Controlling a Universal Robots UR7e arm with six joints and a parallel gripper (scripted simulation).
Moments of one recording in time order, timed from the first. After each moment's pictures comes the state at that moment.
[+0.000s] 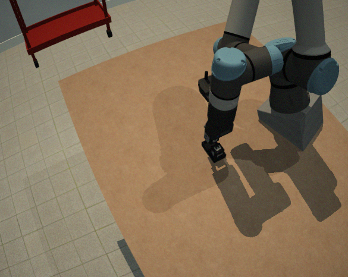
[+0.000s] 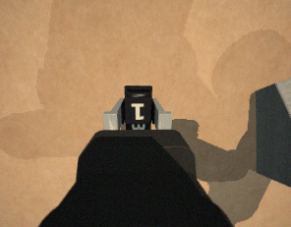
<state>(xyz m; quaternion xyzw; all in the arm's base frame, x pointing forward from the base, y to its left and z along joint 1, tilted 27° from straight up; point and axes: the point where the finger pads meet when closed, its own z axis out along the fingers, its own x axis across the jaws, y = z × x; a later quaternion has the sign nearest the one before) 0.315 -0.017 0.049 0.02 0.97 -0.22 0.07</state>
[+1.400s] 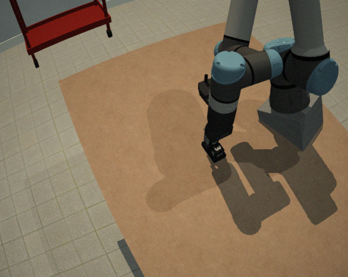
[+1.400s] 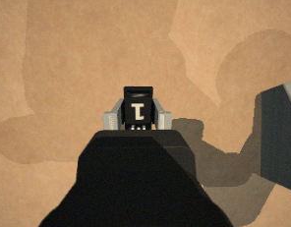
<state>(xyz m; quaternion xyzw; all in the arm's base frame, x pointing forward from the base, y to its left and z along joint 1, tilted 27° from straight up) 0.317 -0.022 0.038 0.02 0.97 -0.22 0.07</state>
